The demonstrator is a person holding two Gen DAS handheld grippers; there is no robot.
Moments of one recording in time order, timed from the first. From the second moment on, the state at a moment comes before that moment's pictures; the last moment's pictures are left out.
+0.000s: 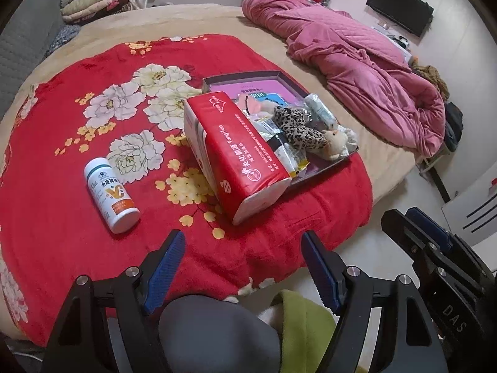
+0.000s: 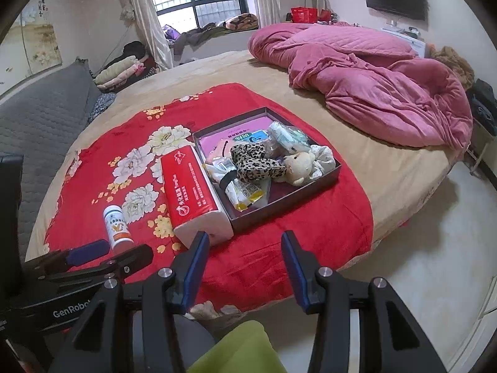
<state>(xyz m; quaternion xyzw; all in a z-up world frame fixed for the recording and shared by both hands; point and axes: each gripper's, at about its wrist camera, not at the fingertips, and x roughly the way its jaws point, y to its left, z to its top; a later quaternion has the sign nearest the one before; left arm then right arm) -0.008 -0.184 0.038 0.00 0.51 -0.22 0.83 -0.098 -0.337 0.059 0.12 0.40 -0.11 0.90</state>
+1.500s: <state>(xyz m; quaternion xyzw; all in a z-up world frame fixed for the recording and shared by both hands) -0.008 -0.184 0.040 0.02 0.50 -0.21 0.84 -0.102 -0.332 0.059 0.10 0.39 -0.10 0.91</state>
